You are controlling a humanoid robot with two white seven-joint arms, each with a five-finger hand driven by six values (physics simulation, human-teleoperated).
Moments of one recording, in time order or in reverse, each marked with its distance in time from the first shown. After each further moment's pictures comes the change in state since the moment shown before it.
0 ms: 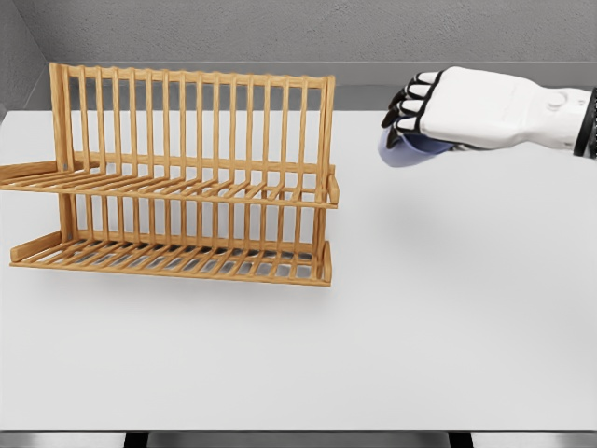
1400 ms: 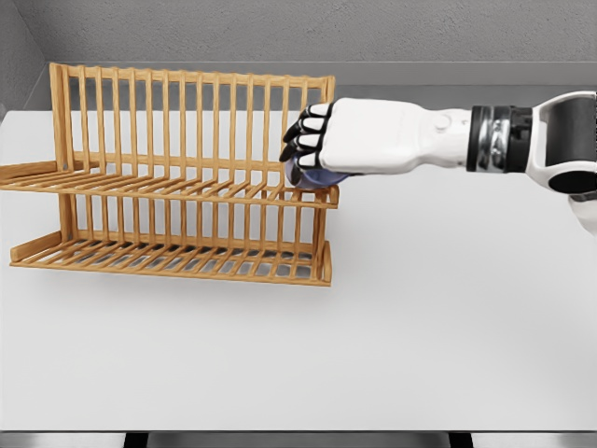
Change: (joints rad) left arm 0.000 0.000 0.000 0.000 0.000 0.000 0.000; right arm -0.100 0.193 0.188 0.001 0.006 0.002 -0.005
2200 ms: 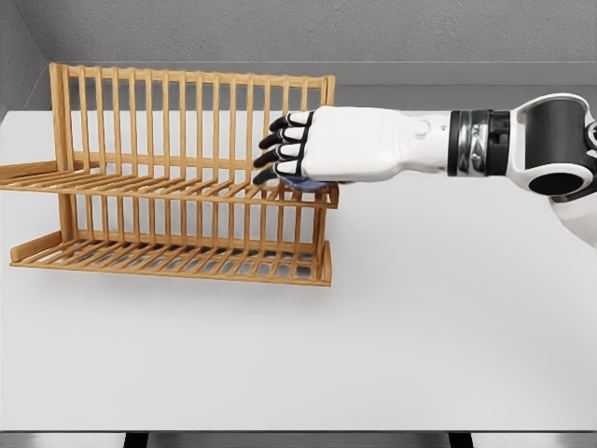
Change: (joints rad) left arm 0.000 0.000 0.000 0.000 0.000 0.000 0.000; right arm -0.023 0.034 0.028 0.000 0.003 -0.002 0.005
